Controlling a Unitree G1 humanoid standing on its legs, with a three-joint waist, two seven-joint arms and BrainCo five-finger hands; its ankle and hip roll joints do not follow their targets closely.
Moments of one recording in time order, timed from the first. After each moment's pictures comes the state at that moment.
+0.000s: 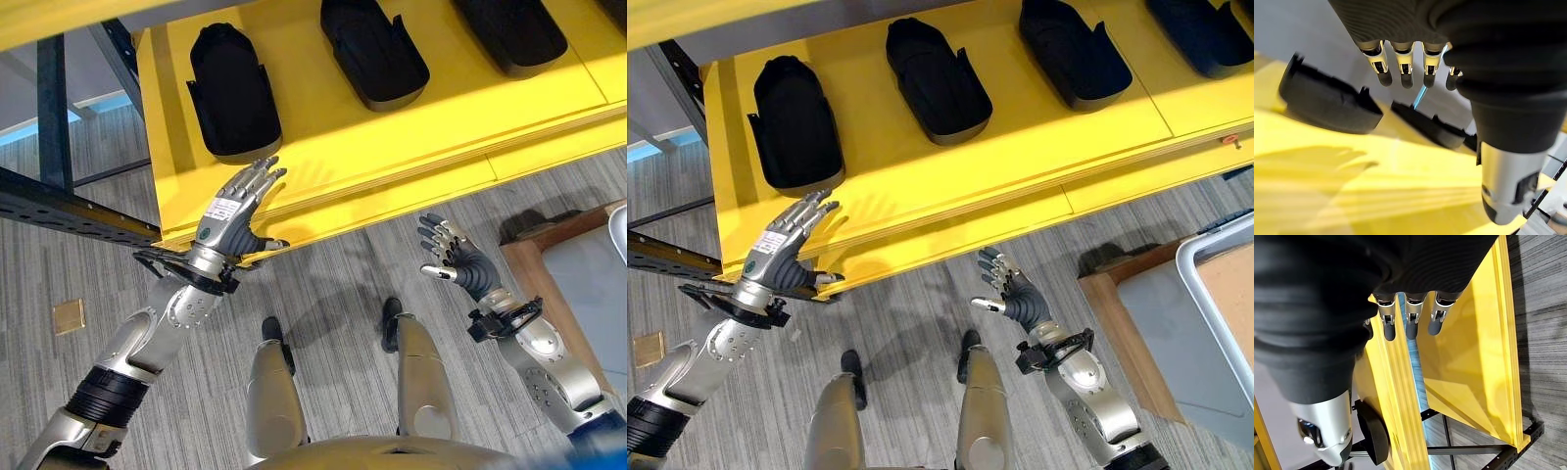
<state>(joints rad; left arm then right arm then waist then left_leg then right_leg) -0.10 0.74 -0.22 -0.08 0.50 -0.24 0.29 0.07 -0.63 0.29 -0.16 0.64 -0.12 0.07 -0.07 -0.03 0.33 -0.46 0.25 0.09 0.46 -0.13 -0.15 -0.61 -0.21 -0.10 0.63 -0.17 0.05</state>
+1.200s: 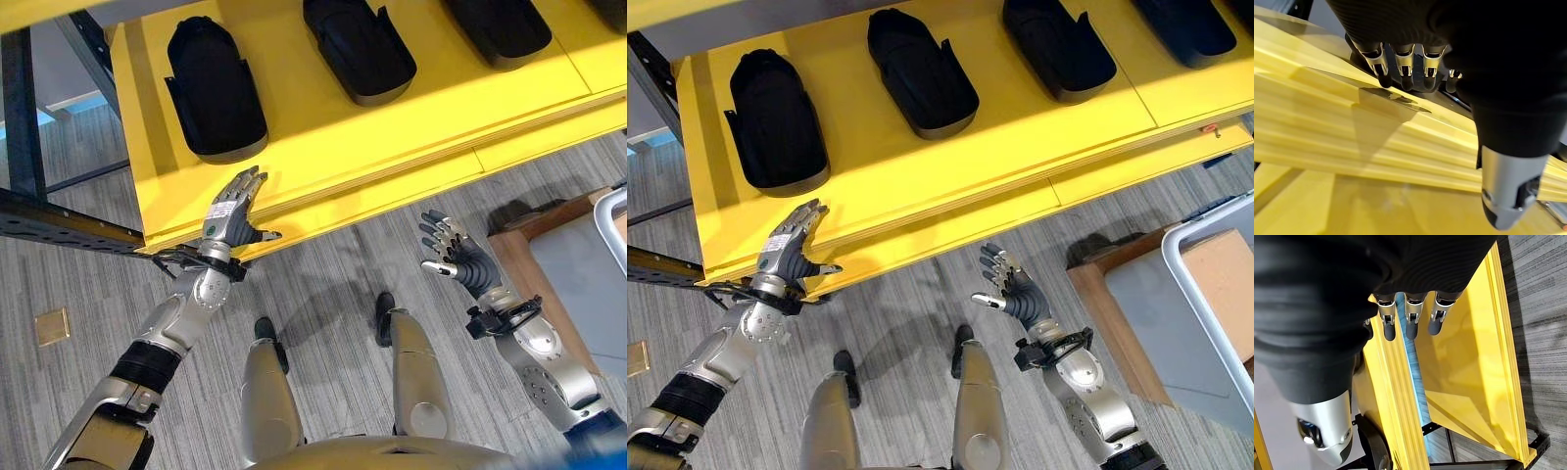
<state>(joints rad) -0.28 0.64 -0.27 0.24 0.49 -0.09 0.37 0.06 -0.61 0.29 -0.16 0.64 -0.12 0.05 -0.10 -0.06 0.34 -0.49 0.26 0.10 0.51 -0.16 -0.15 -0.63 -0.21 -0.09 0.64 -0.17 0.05</state>
